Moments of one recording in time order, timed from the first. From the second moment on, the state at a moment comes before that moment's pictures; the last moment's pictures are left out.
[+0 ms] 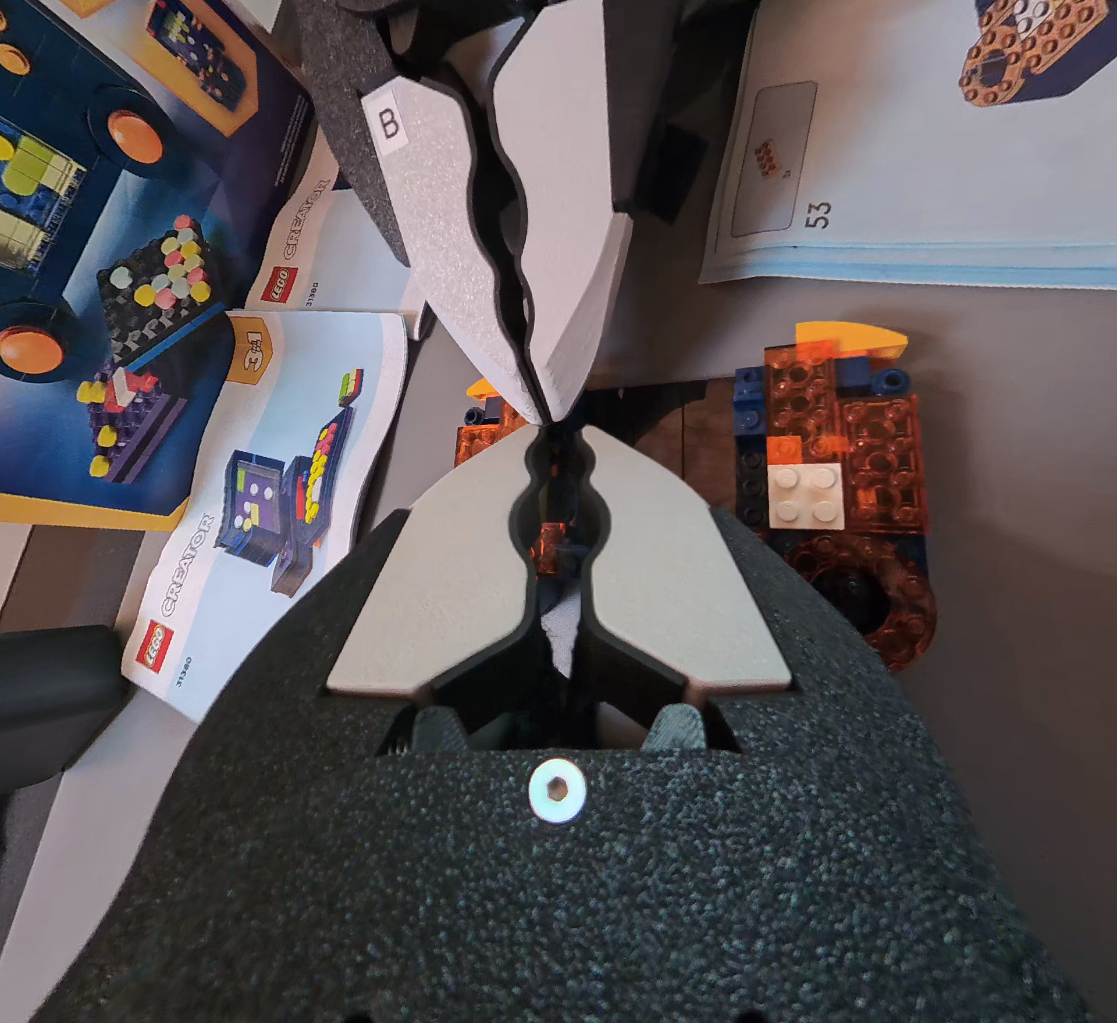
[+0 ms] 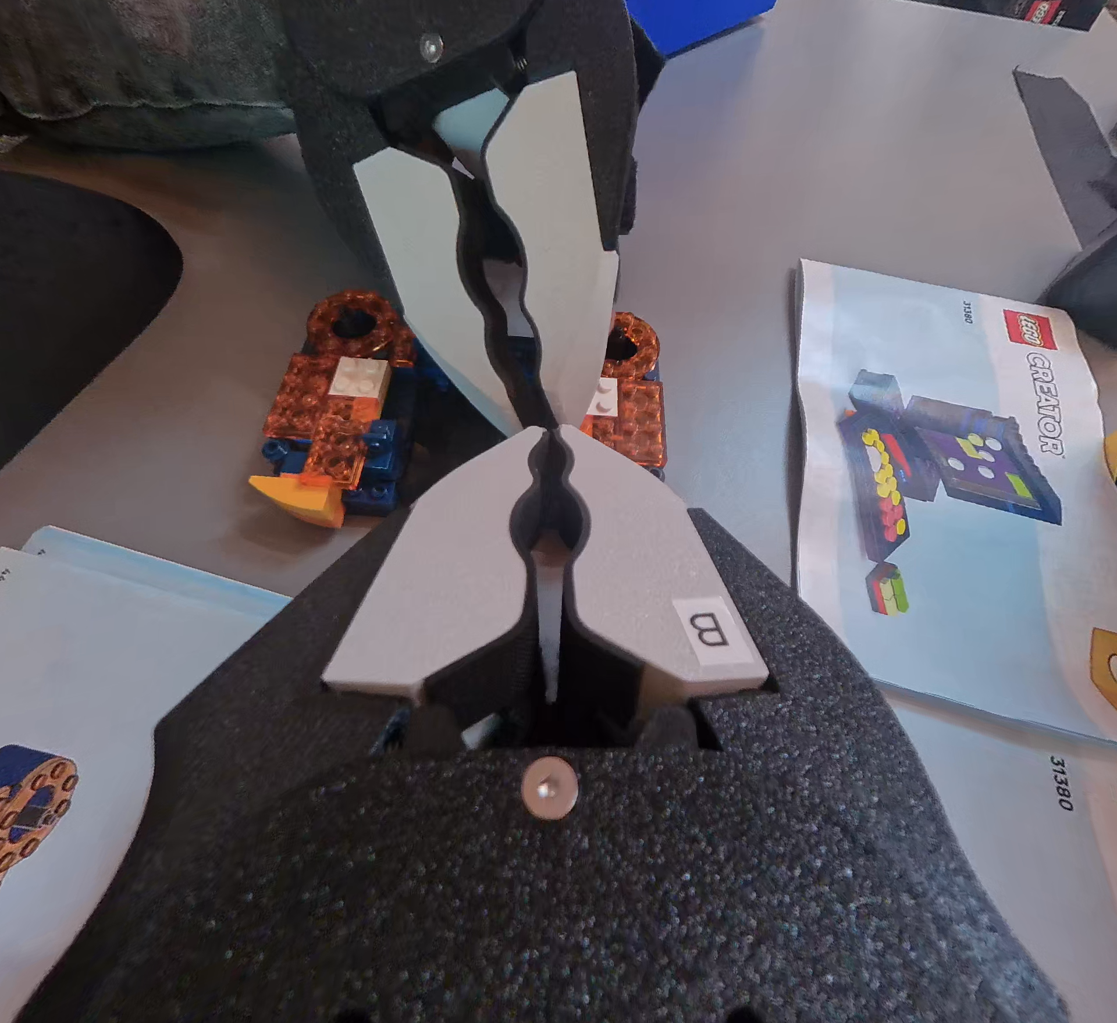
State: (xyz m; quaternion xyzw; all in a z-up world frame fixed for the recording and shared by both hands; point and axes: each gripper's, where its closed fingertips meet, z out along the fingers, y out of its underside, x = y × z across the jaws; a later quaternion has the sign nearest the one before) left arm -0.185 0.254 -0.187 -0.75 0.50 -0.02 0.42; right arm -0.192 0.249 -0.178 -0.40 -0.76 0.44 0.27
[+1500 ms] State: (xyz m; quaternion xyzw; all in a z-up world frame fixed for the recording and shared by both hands) left arm -0.207 0.241 -0.149 -0.82 0.31 -0.14 0.46; right arm -0.155 0.287 -0.162 -0.49 -0.73 0.43 0.20
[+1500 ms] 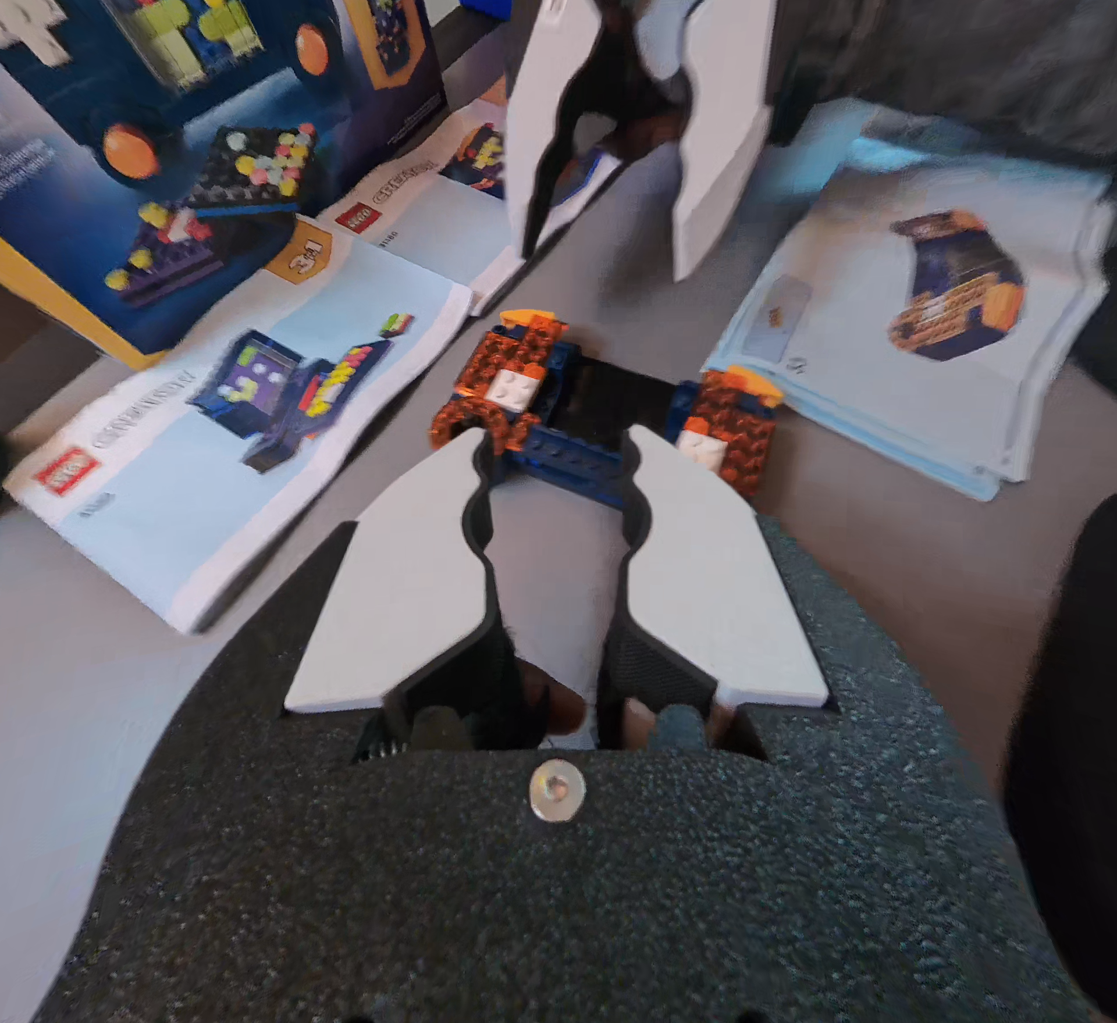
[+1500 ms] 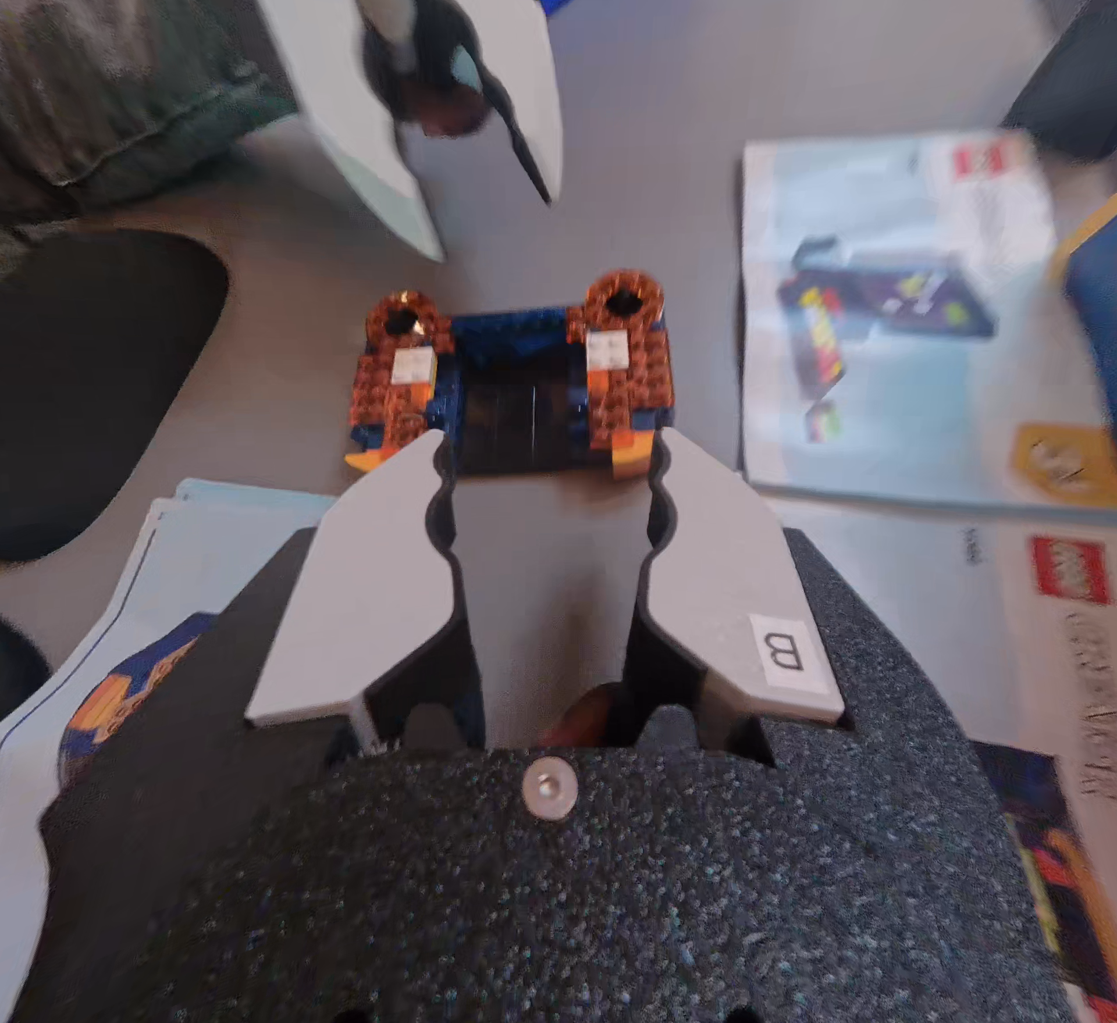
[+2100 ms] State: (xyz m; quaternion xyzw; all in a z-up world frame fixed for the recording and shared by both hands) left arm -0.205 0.167 -0.206 -0.89 0.28 -0.04 0.35; right arm -0.178 0.245 -0.197 -0.50 -0.75 0.41 0.13
